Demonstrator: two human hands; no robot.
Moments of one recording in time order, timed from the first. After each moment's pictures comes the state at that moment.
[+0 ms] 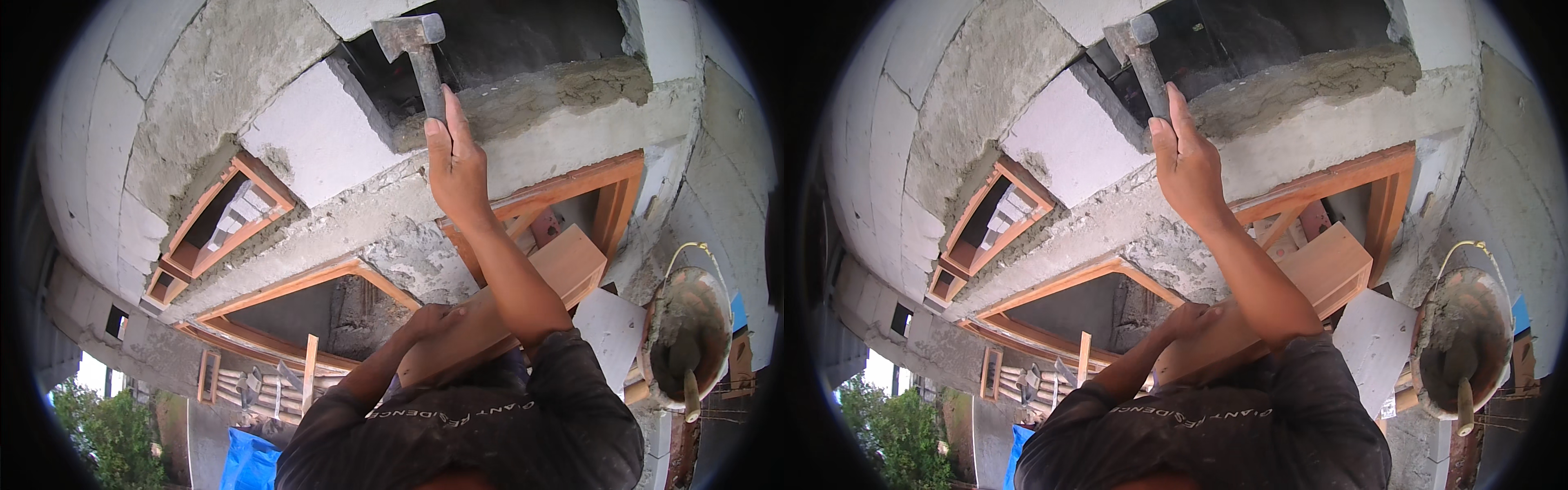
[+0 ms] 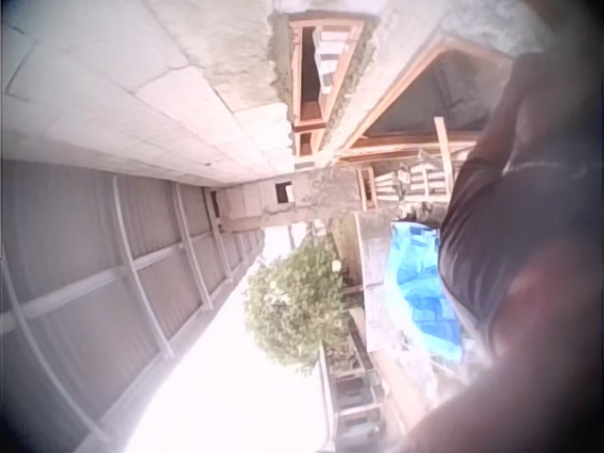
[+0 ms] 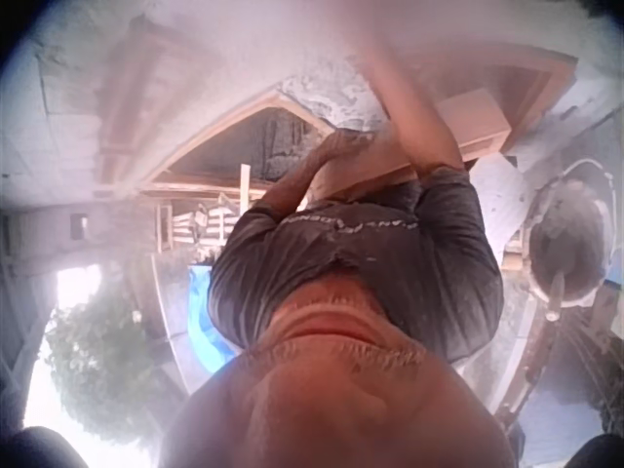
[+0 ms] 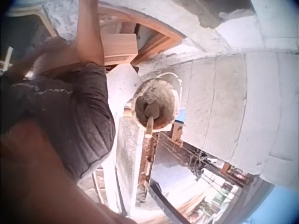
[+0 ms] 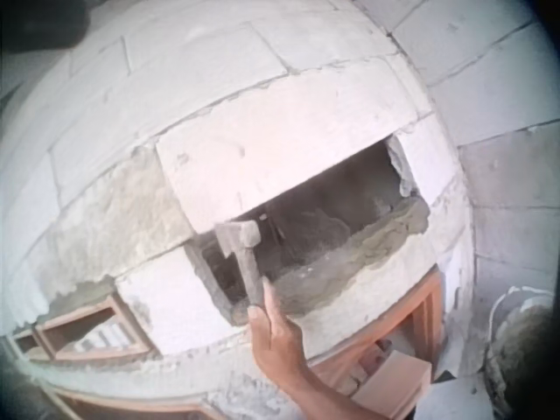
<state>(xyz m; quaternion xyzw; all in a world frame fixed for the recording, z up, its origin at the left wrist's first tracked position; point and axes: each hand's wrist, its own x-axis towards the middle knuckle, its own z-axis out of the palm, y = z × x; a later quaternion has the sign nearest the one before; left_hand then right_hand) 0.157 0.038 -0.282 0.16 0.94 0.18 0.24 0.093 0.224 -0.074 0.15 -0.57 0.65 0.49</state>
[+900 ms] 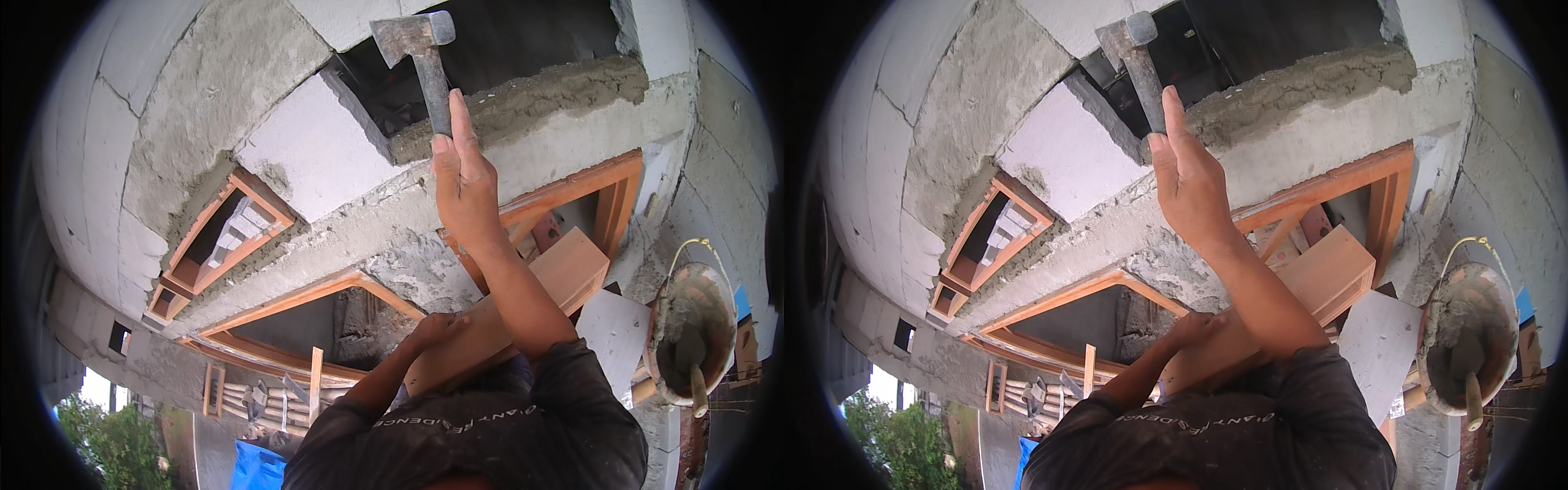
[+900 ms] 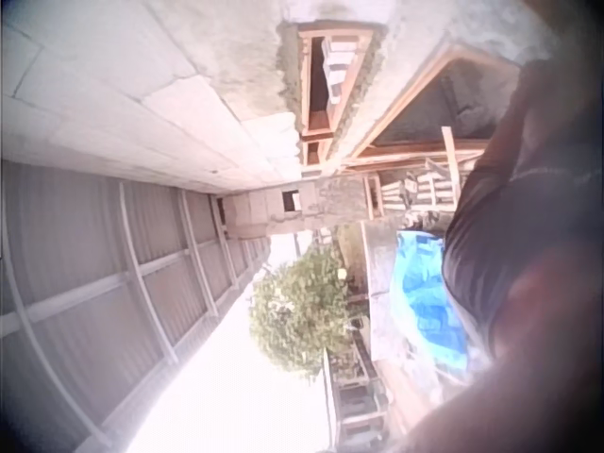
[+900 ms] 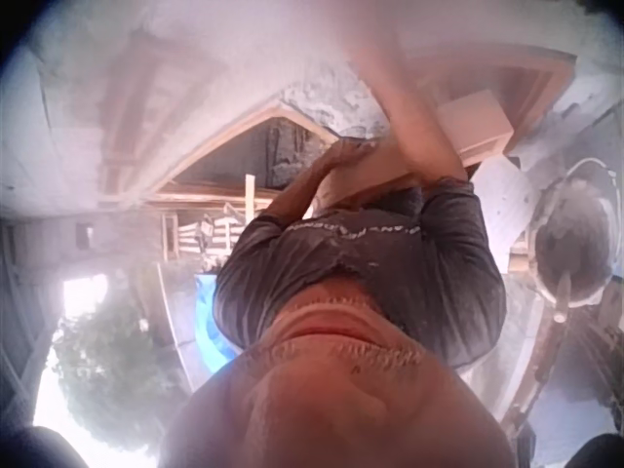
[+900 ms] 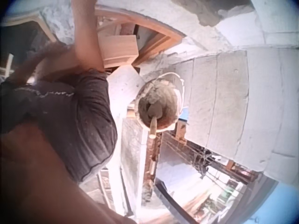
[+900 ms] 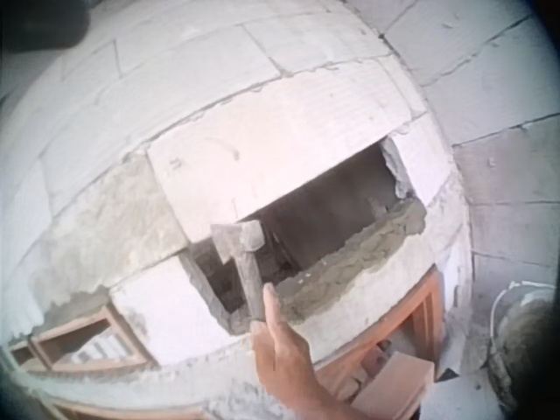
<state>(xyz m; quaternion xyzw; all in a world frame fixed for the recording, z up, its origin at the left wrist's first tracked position) 0.155 0.038 -0.287 0.14 0.94 0.19 0.24 0.109 0.228 -0.074 0.18 -0.61 0.64 0.44</state>
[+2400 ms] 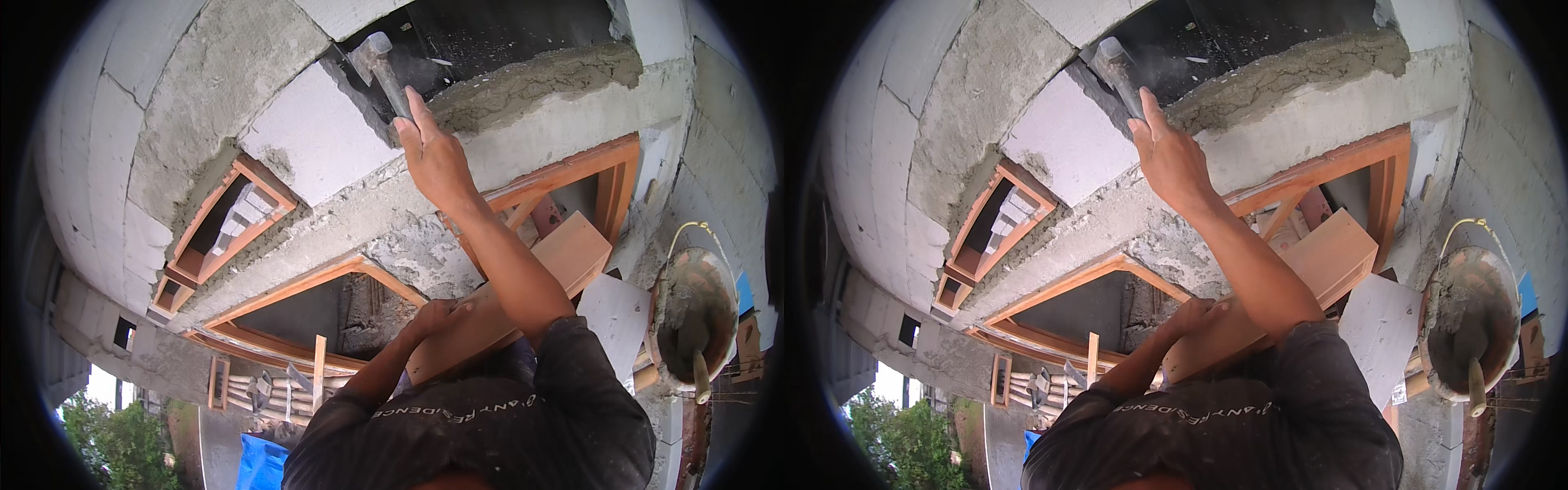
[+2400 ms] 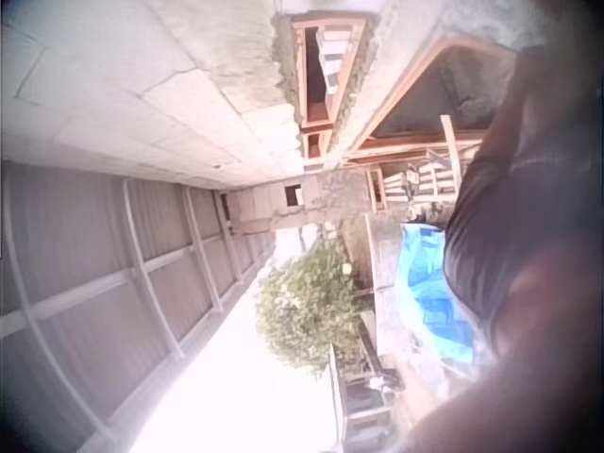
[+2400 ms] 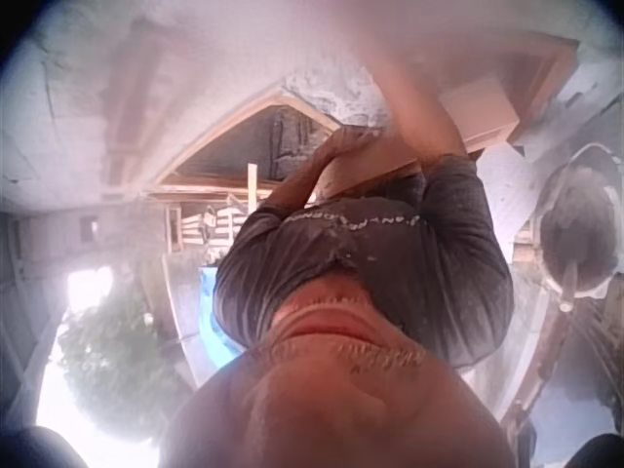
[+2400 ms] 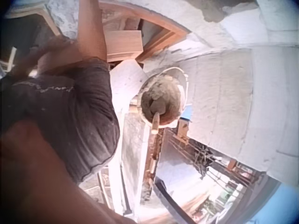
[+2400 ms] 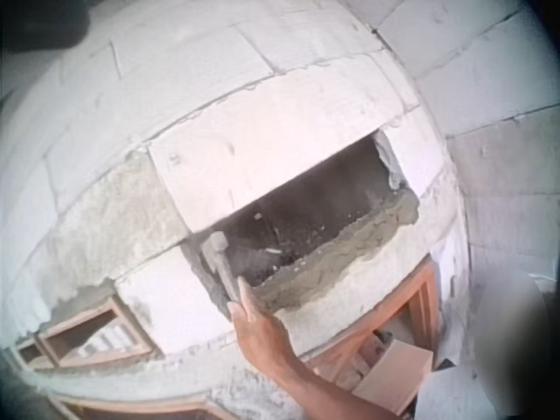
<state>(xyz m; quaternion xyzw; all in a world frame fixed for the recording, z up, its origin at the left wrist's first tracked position) 0.166 0.032 -0.289 0.18 0.94 0.20 0.21 0.094 0.215 -0.067 0.13 -0.69 0.60 0.39</state>
